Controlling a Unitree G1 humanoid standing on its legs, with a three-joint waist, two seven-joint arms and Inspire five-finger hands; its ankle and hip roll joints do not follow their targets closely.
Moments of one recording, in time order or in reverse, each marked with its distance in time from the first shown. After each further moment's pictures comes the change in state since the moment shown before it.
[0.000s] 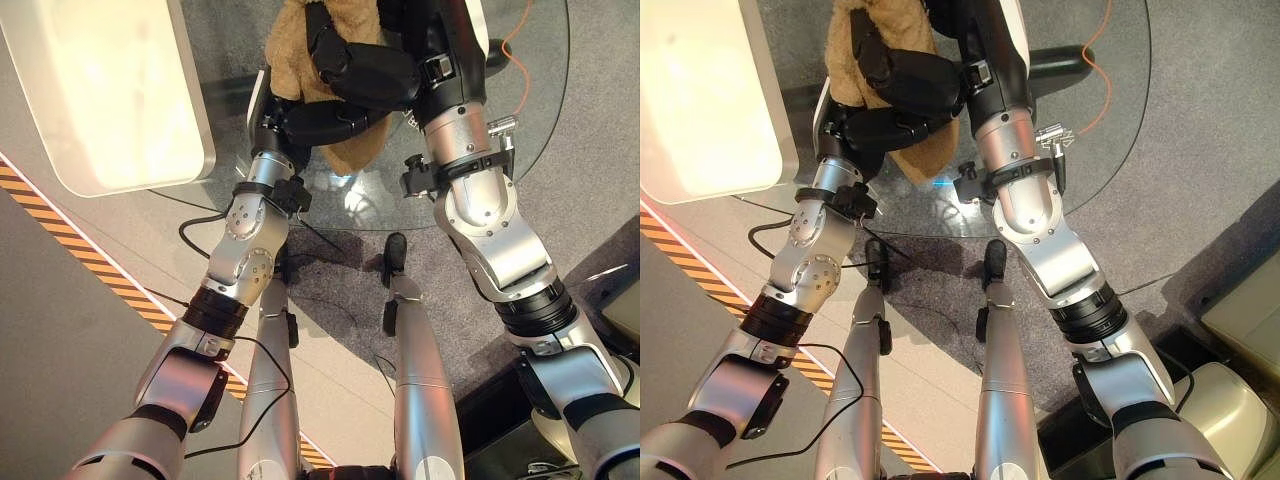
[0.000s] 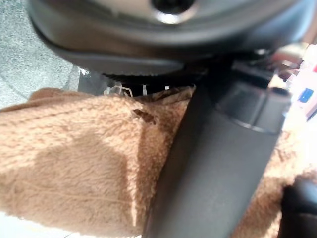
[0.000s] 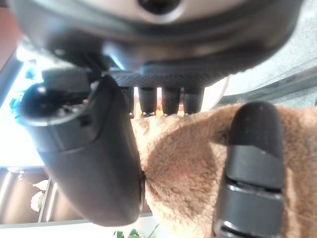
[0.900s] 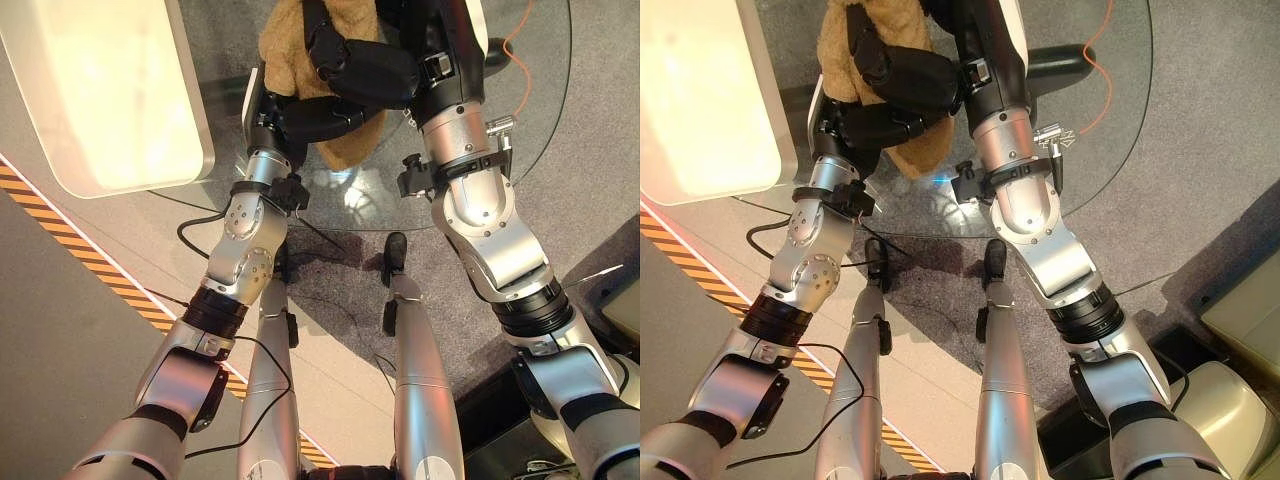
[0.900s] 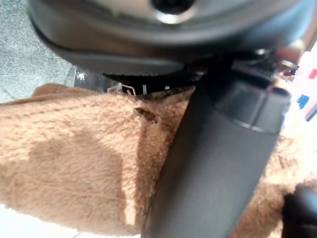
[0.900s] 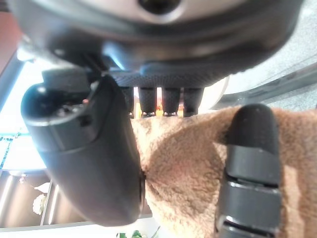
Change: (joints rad) left arm 0.000 -0.003 0.008 0.000 0.002 -0.017 0.024; right arm 0.000 0.017 -0.003 0.000 0.000 -0.008 0.000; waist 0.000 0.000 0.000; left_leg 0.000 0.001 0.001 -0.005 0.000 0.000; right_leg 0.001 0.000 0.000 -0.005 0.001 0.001
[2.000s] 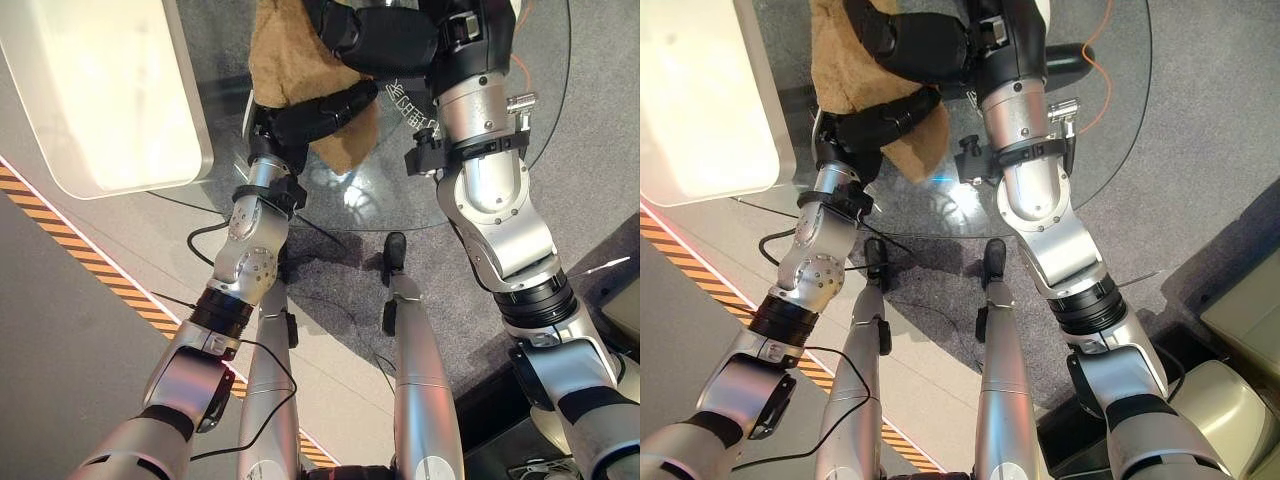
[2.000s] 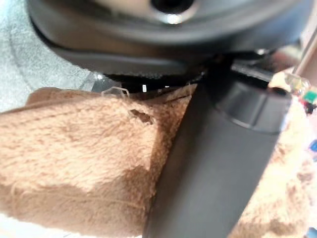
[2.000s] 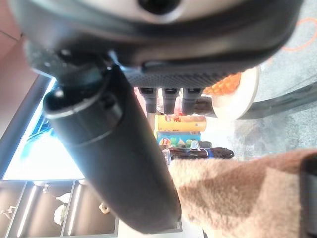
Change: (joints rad) left arm 0.000 -0.045 0.040 0.061 -0.155 -0.007 0.001; right arm -0.046 0.011 -0.041 0.000 0.000 -0.045 -0.026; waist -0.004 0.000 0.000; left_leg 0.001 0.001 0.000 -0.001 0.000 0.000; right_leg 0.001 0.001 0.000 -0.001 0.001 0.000
